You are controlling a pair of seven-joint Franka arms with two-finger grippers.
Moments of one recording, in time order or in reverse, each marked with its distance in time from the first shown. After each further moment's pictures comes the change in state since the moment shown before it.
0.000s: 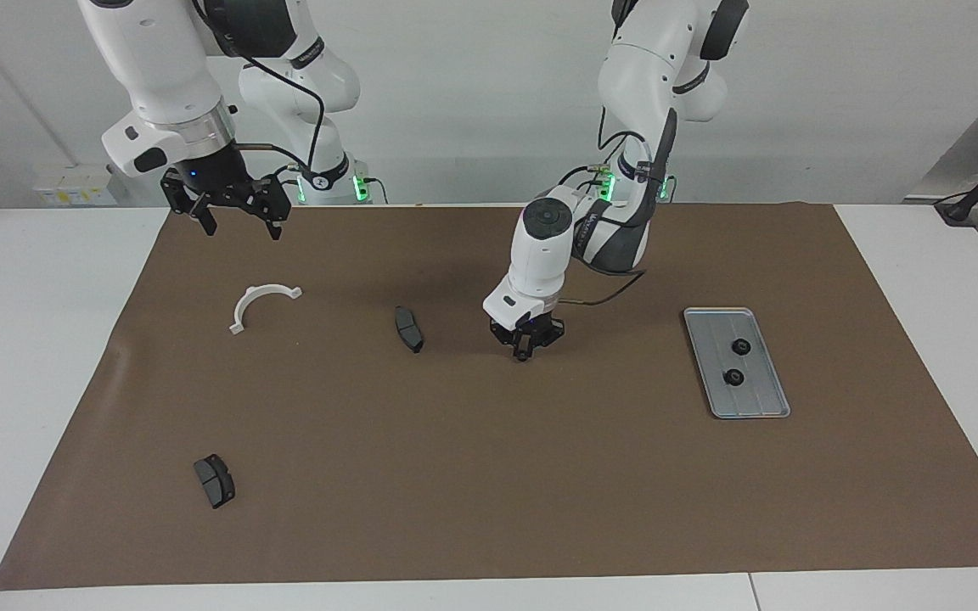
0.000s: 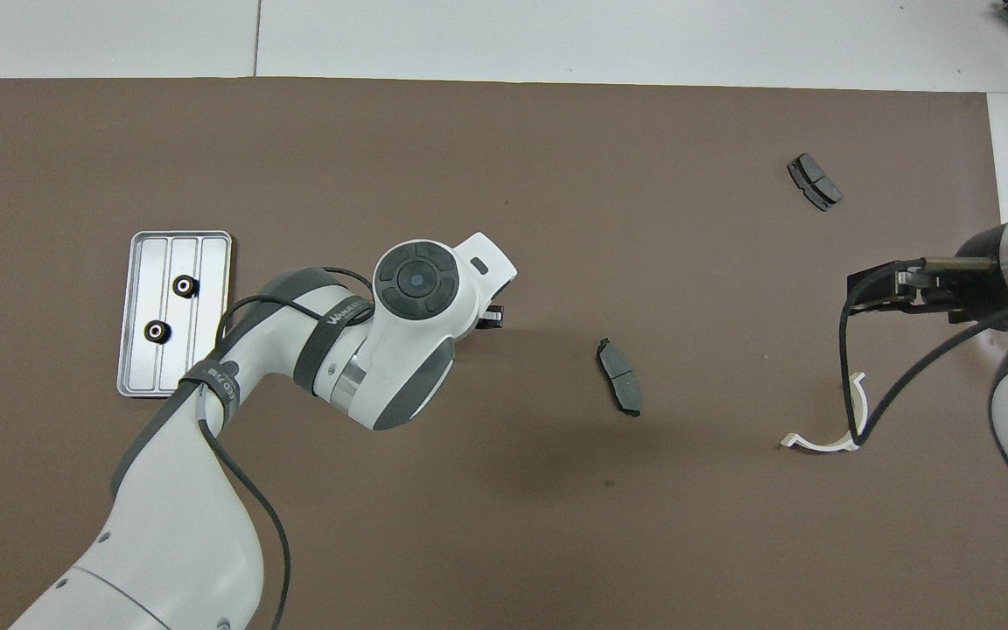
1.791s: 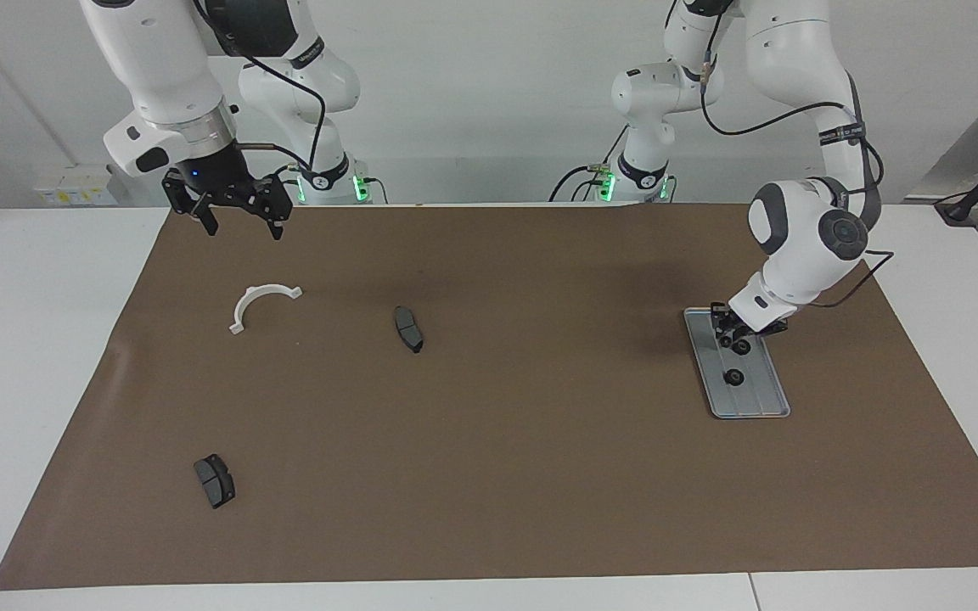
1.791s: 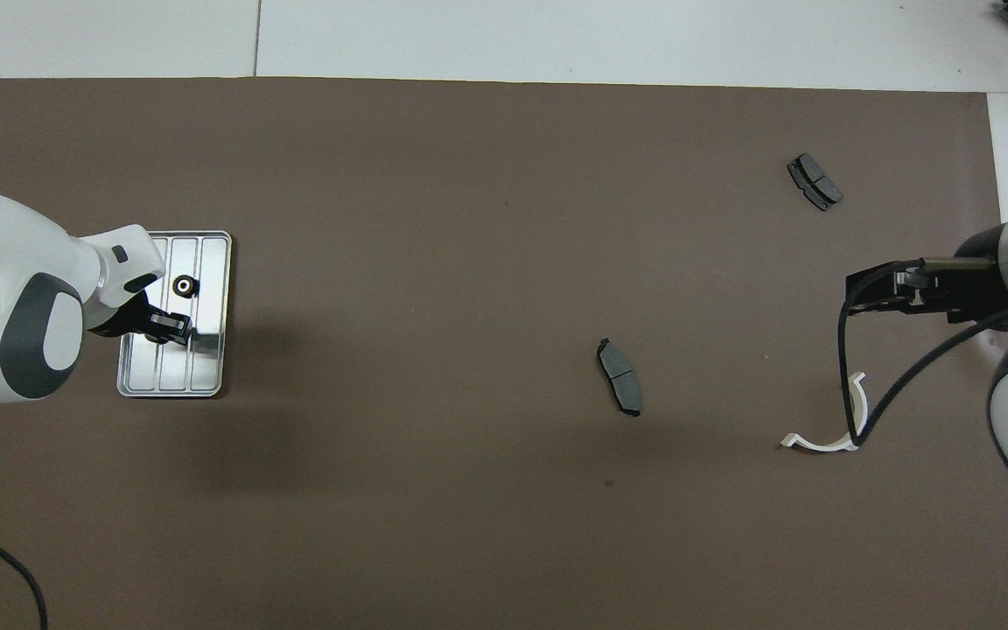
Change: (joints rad) left arm 0.620 -0.206 -0.009 -0.264 -0.037 -0.131 0.807; right arm -0.001 0.000 0.002 0.000 0.000 0.000 -0.001
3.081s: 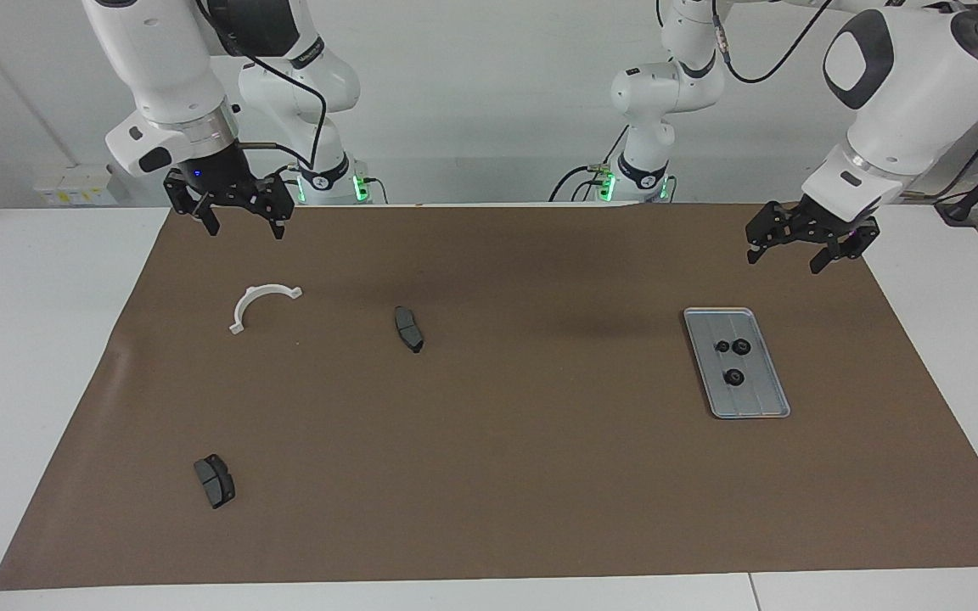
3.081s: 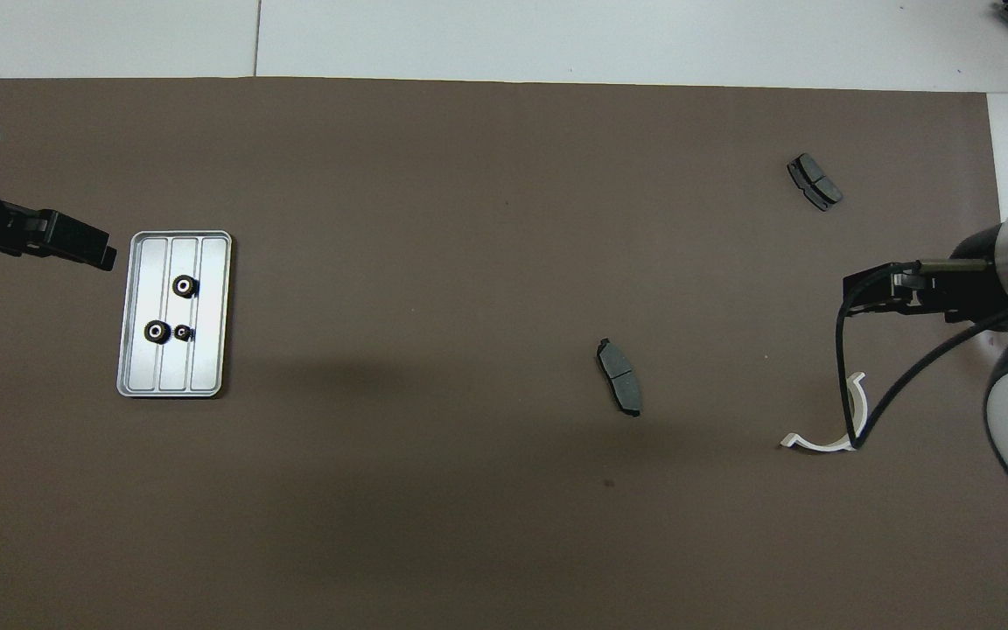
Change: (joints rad) left arm -0.040 -0.103 -0.017 0.559 -0.058 -0.563 -0.100; right arm 0.003 0.000 0.001 0.000 0.000 0.000 -0.011
